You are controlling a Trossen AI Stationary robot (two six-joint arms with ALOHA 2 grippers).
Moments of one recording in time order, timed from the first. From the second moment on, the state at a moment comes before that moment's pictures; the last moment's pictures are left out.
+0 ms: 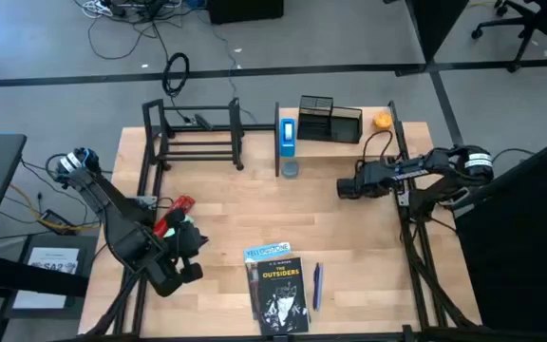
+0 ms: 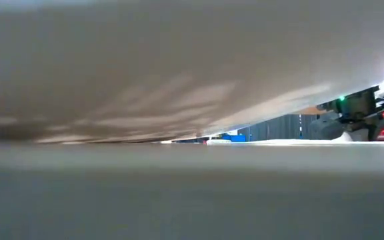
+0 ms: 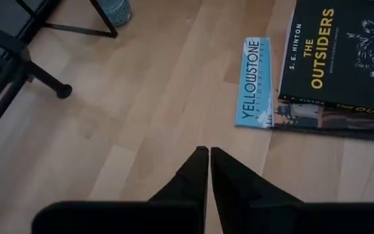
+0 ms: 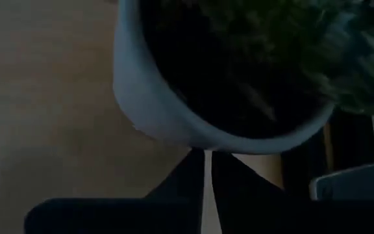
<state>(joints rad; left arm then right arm) -0.84 1.31 1.11 -1.11 -0.75 -1.05 -0.20 1.45 0.62 -1.02 0.48 1.46</state>
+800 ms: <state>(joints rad) -0.80 1.35 0.82 -0.21 -0.49 -1.34 0.43 1.45 0.75 -0.05 0.36 0.91</state>
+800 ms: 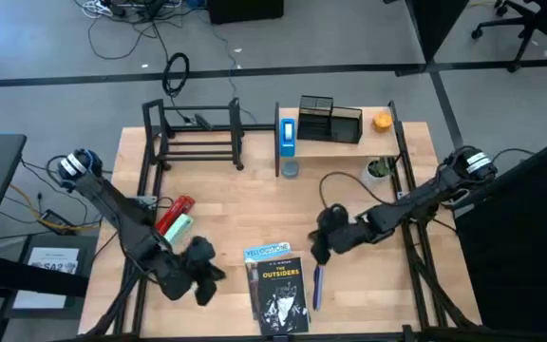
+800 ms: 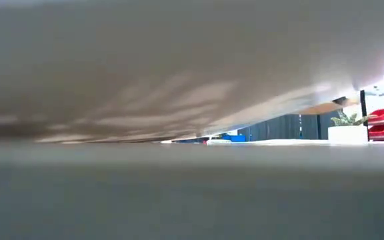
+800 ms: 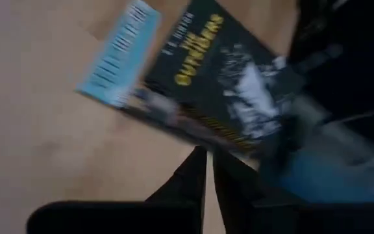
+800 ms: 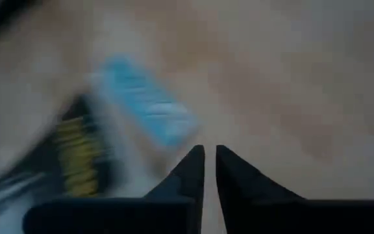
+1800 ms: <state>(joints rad) -0.64 1.95 0.84 0.56 -0.41 -1.41 0.64 1.85 0.96 0.02 0.17 1.38</state>
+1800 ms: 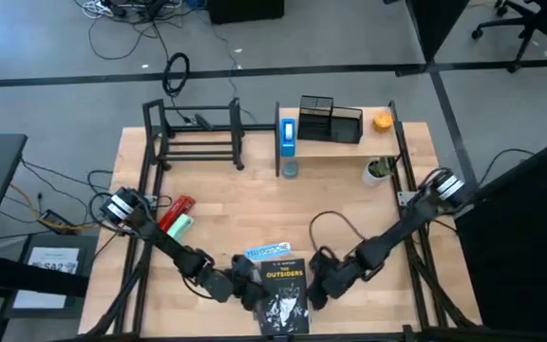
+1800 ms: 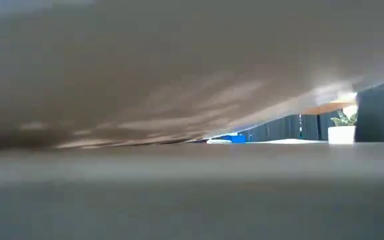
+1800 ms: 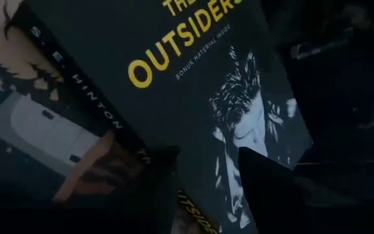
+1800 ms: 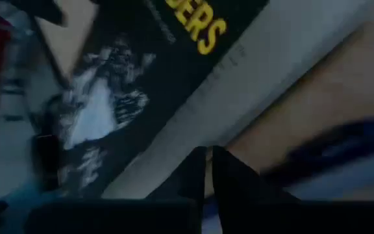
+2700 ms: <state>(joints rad) -0.66 1.60 0.88 -0.17 -0.21 -1.45 0.55 1.93 1.05 0.01 0.32 1.32</state>
